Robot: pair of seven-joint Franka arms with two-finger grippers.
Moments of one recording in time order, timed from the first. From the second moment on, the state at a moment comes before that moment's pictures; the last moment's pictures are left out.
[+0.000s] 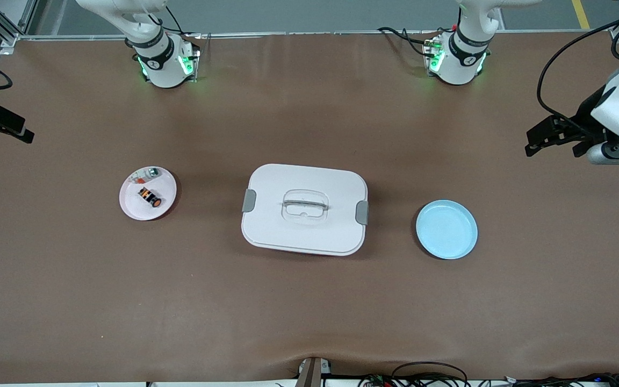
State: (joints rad) left arm -0.02 0.02 -0.09 -1.56 -0.04 1.61 -0.10; right arm -0.04 0.06 -0.03 -1.39 0.06 1.41 0.03
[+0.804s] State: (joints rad) left arm -0.02 0.02 -0.09 -1.56 -0.04 1.61 -0.10; right arm -0.05 0.06 -0.04 -1.40 0.06 1.41 0.04
